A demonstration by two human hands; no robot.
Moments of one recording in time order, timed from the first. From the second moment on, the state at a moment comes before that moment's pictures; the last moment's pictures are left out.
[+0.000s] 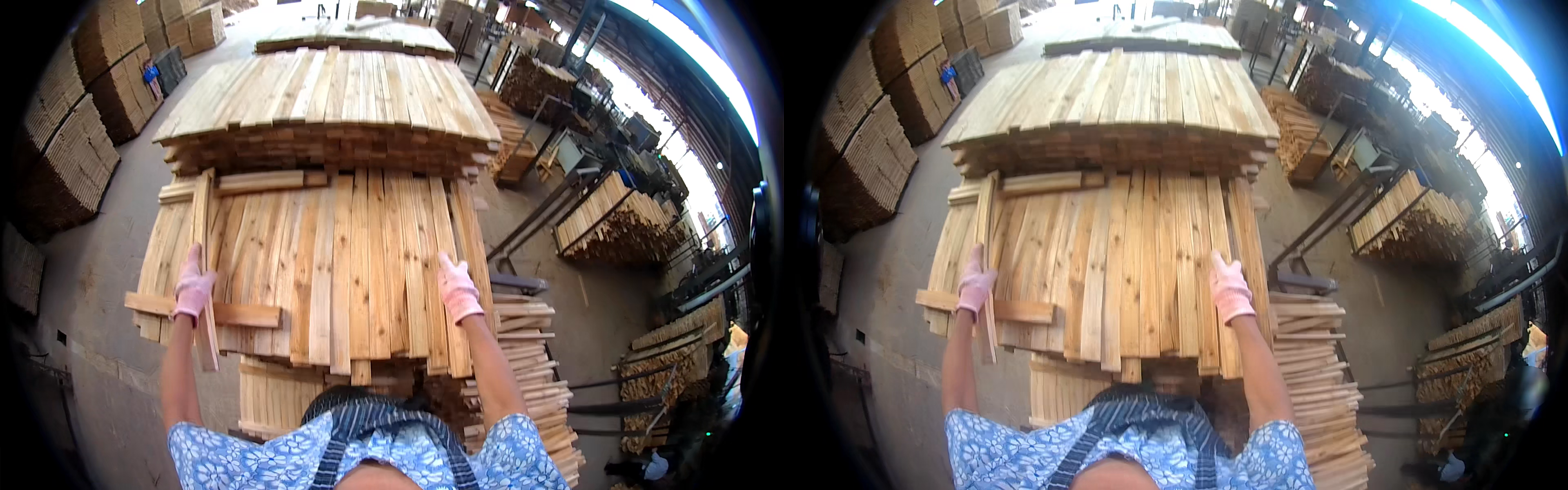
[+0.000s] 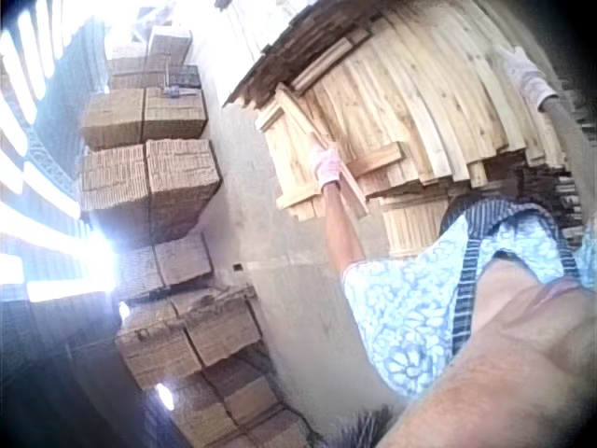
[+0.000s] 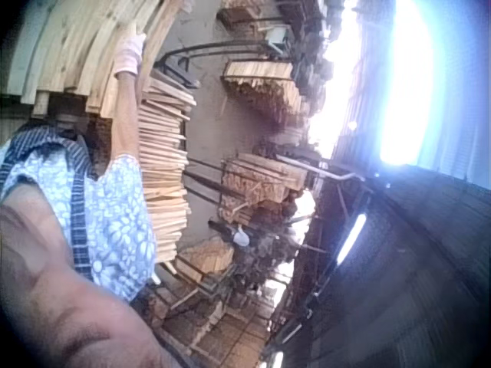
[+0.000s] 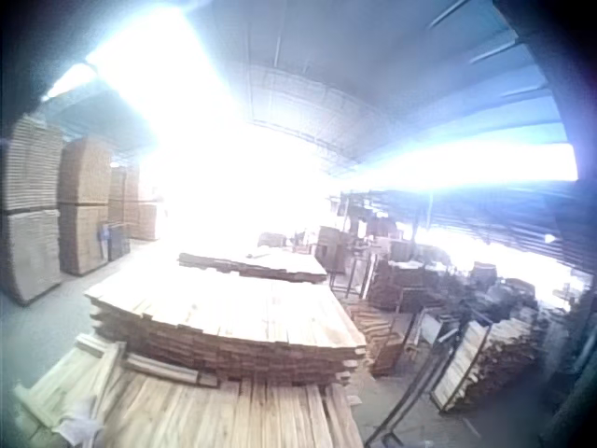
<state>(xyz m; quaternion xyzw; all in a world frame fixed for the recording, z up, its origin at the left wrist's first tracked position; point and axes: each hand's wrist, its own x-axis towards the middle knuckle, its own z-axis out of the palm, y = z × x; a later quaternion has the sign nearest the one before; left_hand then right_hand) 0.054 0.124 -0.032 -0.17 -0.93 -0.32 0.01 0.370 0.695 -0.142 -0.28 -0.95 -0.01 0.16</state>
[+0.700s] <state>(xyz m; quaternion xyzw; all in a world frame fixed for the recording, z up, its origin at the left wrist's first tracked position) 0.258 0.391 -0.009 -0.28 -0.95 -0.10 -0.11 0.406 0.673 -0.011 -0.48 -0.85 0.20 -0.03</state>
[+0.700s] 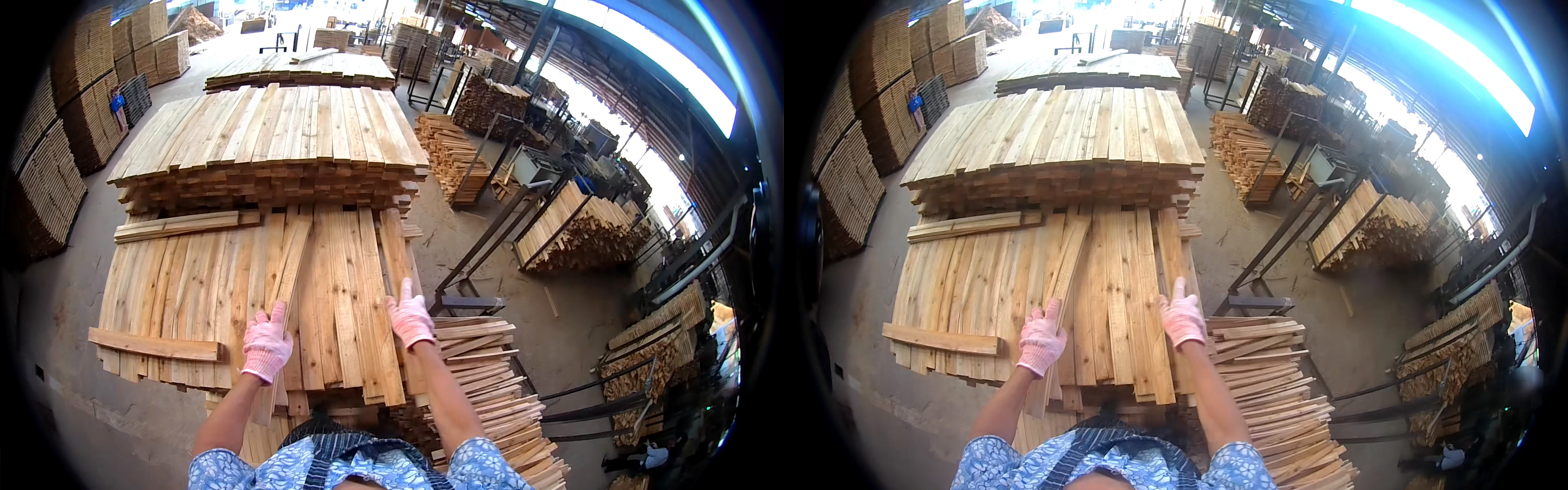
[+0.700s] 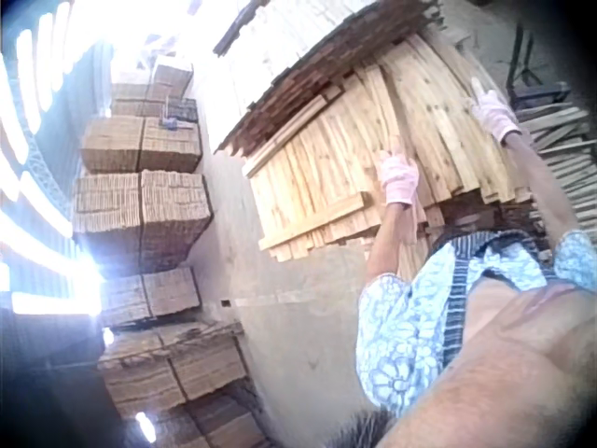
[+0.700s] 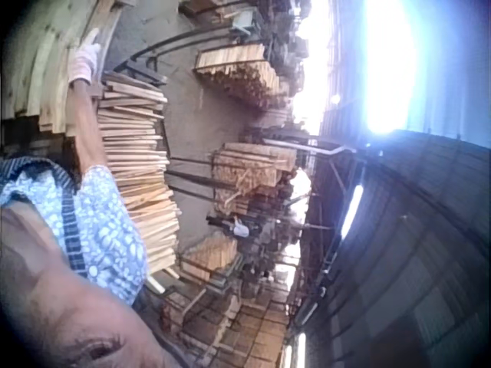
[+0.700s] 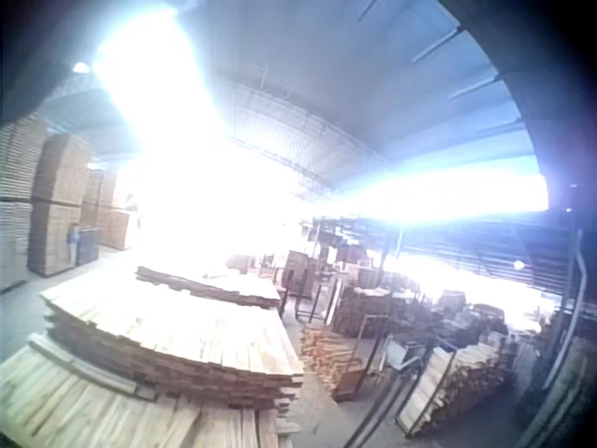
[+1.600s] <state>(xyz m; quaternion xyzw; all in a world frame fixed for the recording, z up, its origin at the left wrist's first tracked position) 0.377 0.527 0.052 -0.50 -0.78 -0.28 -0.23 0.479 0.717 0.037 -0.29 -0.72 0.60 0.20</state>
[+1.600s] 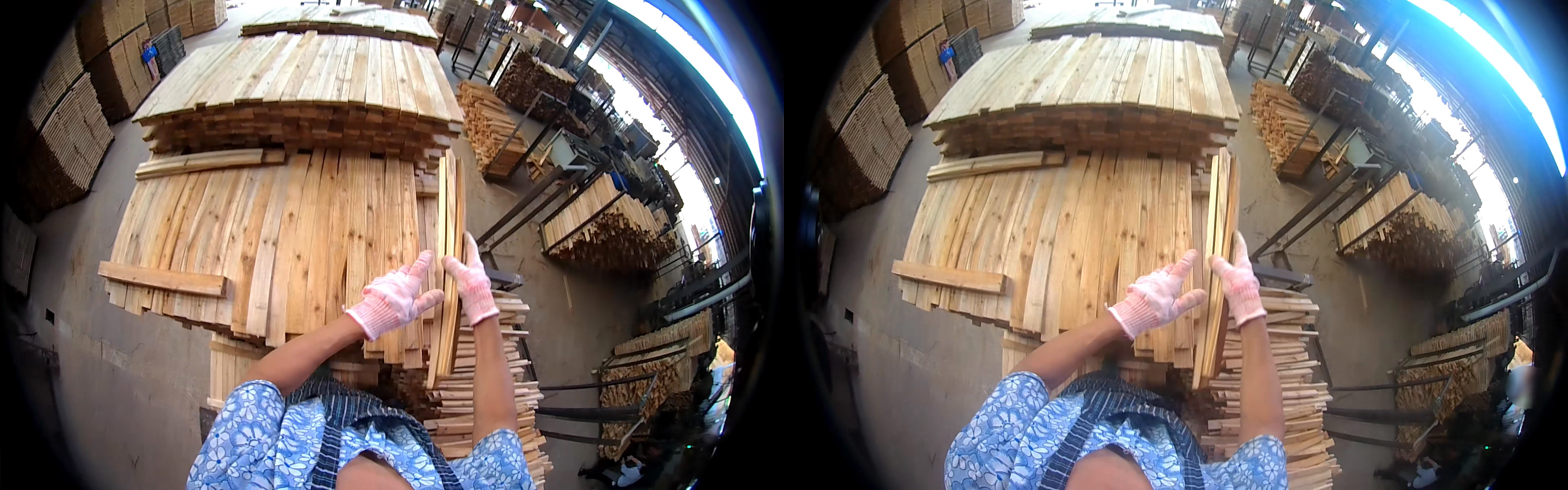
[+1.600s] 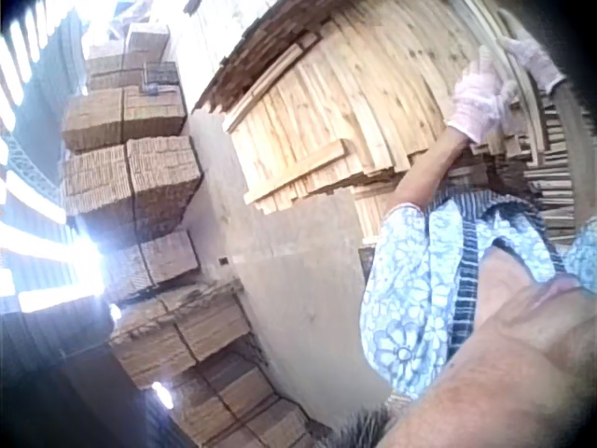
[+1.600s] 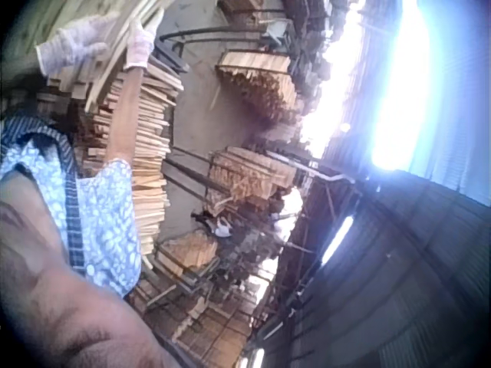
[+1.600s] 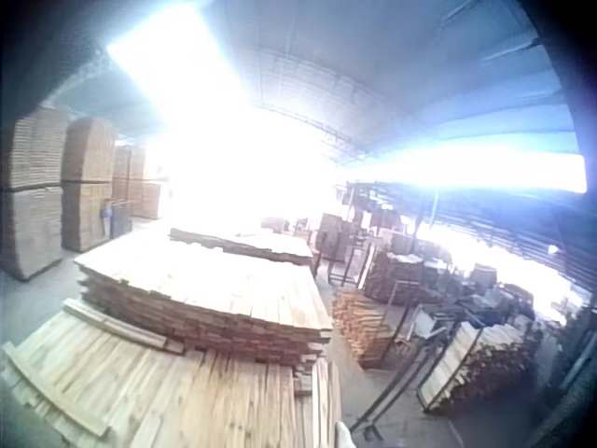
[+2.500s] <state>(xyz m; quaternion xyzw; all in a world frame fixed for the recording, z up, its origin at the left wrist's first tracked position) 0.466 0.485 -0.069 -0.72 -0.64 -0.24 0.09 0.471 0.758 -0.073 -0.33 -0.93 0.17 0.09</state>
